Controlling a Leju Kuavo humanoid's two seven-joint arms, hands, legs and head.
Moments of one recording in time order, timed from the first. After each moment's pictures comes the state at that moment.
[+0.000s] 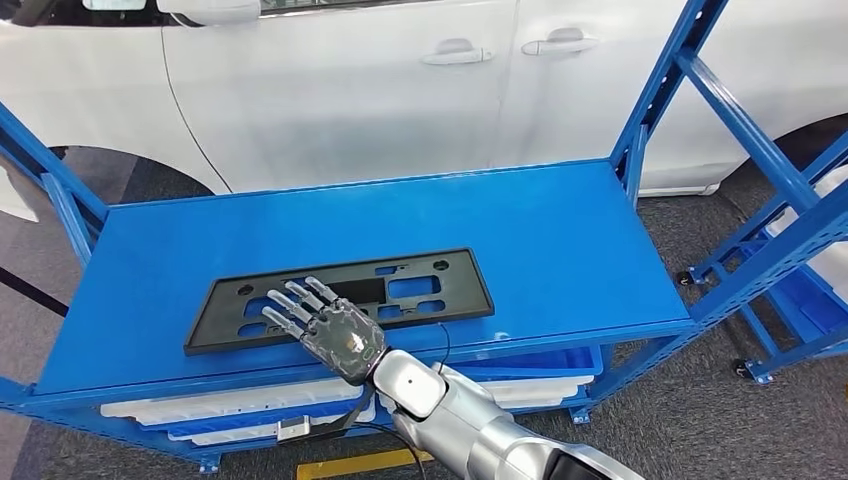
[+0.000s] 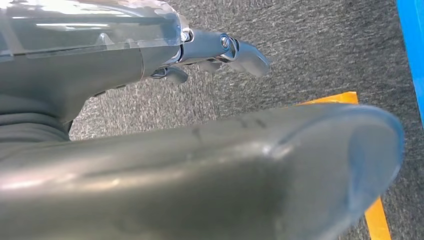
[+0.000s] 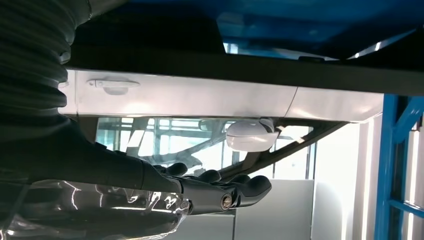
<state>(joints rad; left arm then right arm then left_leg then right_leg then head) -0.08 0.16 -0.99 -0.12 0.87 0.19 -0.36 -0.63 0.29 0.87 -0.57 1.39 -0.69 -0.08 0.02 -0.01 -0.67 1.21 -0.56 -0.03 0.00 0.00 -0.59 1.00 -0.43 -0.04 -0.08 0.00</state>
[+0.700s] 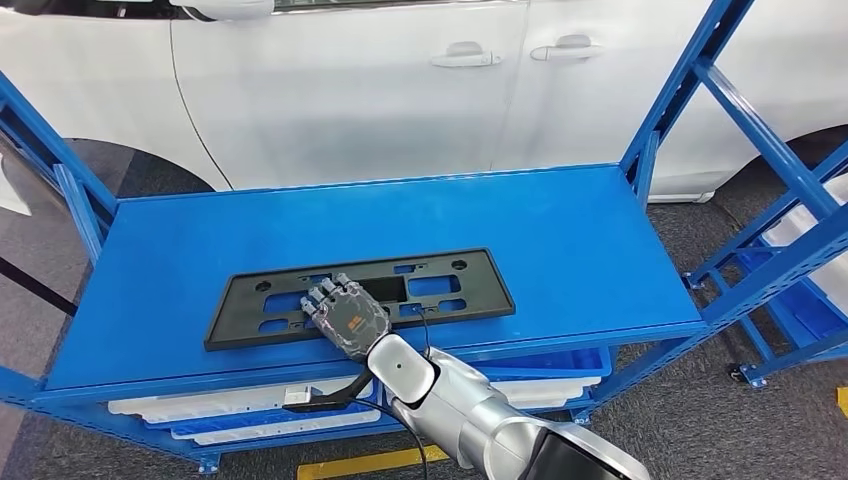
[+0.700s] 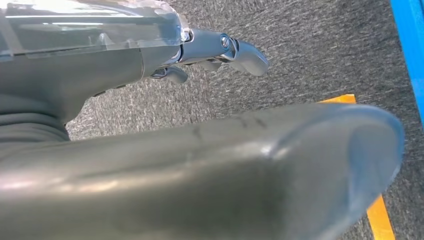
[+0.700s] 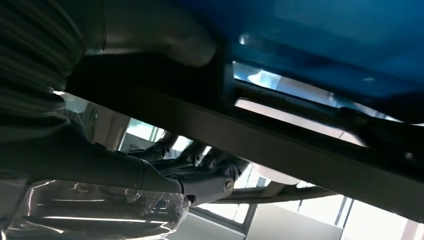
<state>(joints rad) -0.09 0.17 -1.04 -0.12 0.87 0.20 -0.36 -0.73 0.34 0.88 -0.41 1.55 -0.56 0.17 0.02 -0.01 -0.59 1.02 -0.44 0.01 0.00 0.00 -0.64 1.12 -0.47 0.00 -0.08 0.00</state>
